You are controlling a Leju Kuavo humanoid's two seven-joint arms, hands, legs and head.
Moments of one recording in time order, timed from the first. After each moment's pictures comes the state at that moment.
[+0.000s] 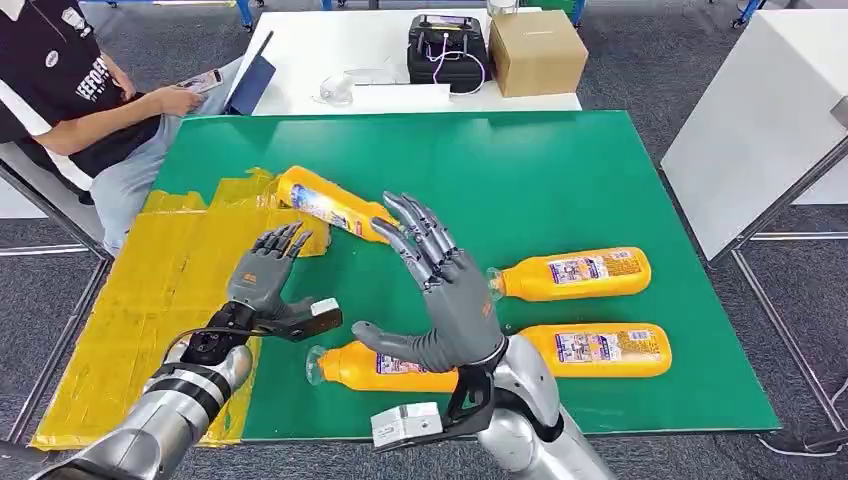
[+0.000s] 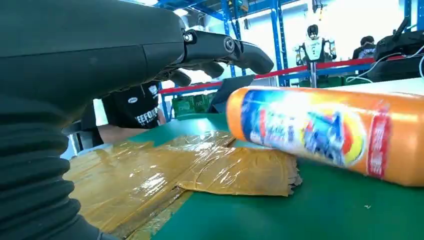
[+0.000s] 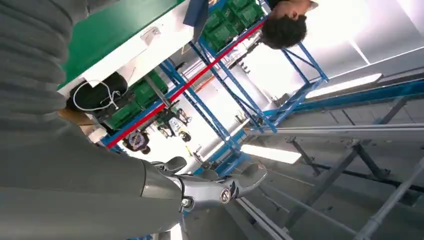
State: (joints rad) left arm -0.53 0.05 -0.31 -0.67 -1.30 0.51 -0.11; right arm -0.25 0.06 0.69 -1.66 0.70 -0.30 -0.34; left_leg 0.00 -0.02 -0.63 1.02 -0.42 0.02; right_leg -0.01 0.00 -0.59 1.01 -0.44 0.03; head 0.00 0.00
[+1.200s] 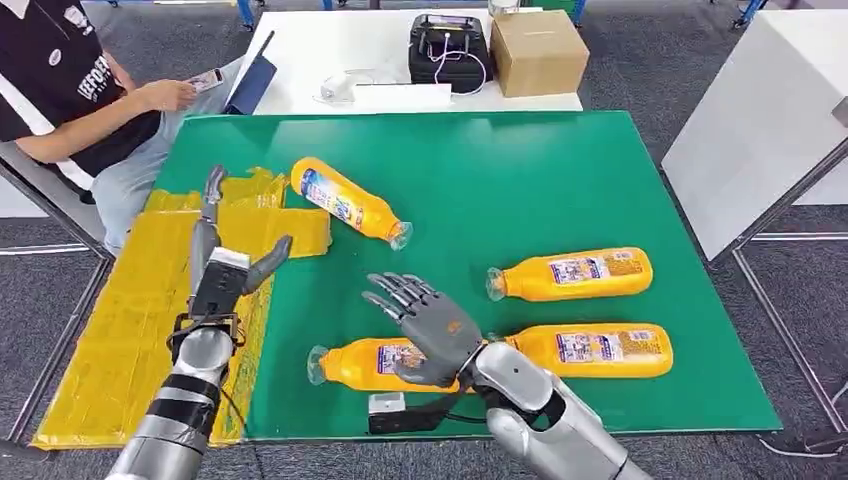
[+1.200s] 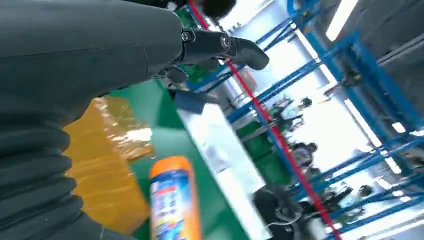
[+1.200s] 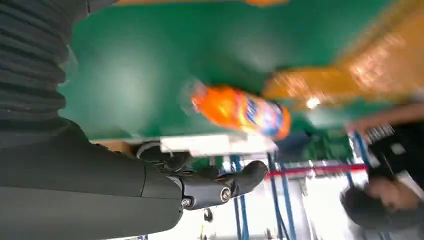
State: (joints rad) left arm -0.35 -0.05 -0.05 -1.20 -0.43 0.34 -0.48; right arm -0.36 -0.08 0.85 -1.33 0.90 -0.05 -0.15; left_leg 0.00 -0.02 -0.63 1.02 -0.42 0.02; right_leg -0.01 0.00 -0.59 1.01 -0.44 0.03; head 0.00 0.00
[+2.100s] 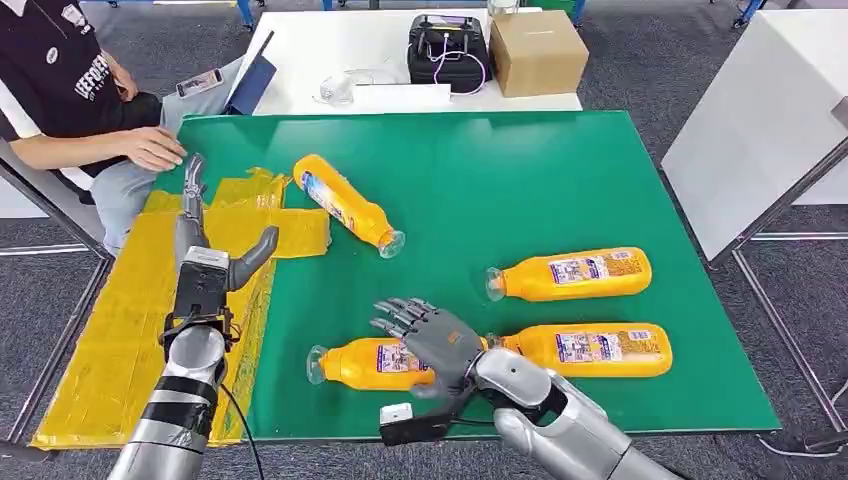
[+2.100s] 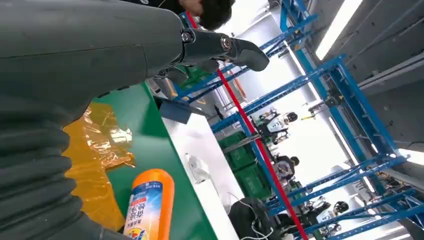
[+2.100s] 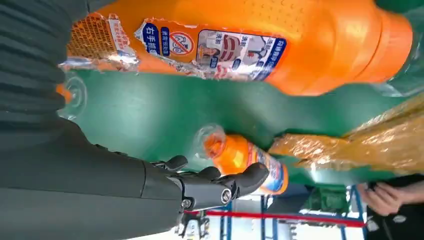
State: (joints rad) left arm -0.33 -0.08 -0.01 -1.26 -0.40 0.34 -0.51; right arm -0.43 -0.13 0.96 -1.23 0.83 0.02 -0.15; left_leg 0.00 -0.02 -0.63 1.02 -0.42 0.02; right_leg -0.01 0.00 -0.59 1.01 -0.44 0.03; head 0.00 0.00
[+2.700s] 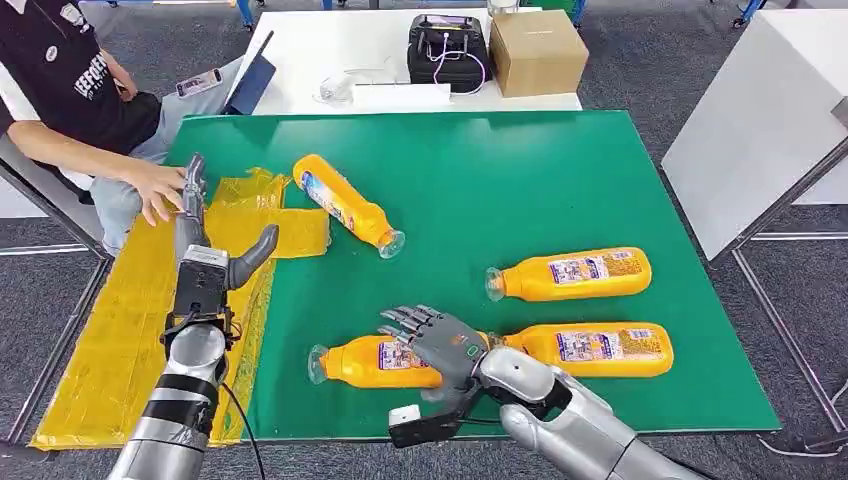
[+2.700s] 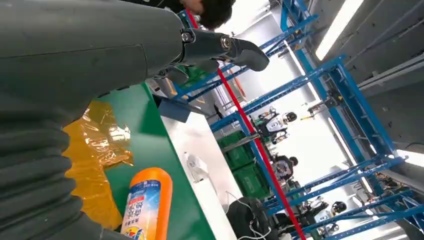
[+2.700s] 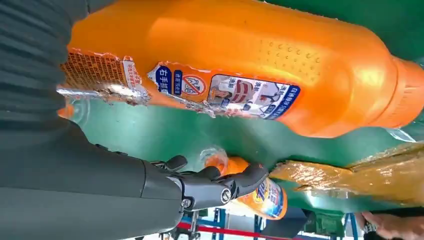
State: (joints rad) left arm -0.34 -0.08 -0.01 -1.25 -0.39 0.34 -0.52; right arm -0.46 -0.15 1.01 -1.18 0.81 0.04 -0.17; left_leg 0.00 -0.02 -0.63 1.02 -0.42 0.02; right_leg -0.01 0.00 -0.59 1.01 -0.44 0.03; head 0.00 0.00
